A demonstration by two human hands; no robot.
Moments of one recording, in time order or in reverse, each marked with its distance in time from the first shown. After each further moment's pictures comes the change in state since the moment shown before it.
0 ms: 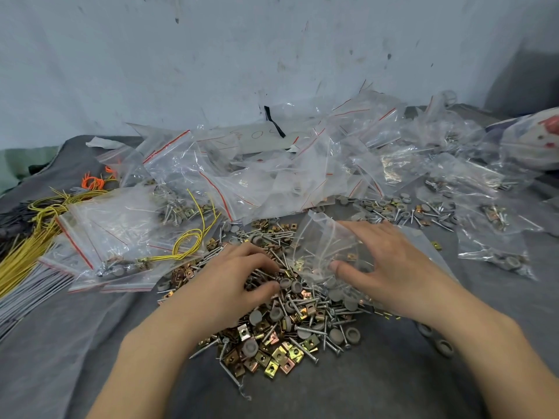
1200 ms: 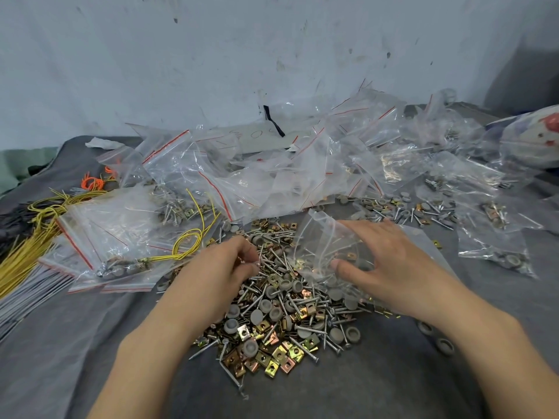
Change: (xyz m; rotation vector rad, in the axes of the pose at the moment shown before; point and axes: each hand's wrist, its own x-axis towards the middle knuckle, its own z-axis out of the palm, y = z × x) left_hand 0.000 -0.007 -0.003 -0.121 0.181 -0.183; right_hand 0.001 0.007 0.003 -0.016 -0.006 -0.010
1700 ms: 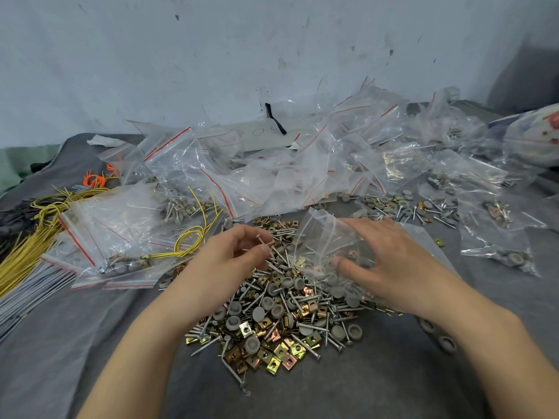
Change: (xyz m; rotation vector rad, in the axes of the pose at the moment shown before) left_hand 0.004 0.010 -0.001 -0.585 -0.051 -0.041; right_hand 0.001 -0.004 -0.002 0.019 0.002 -0.005
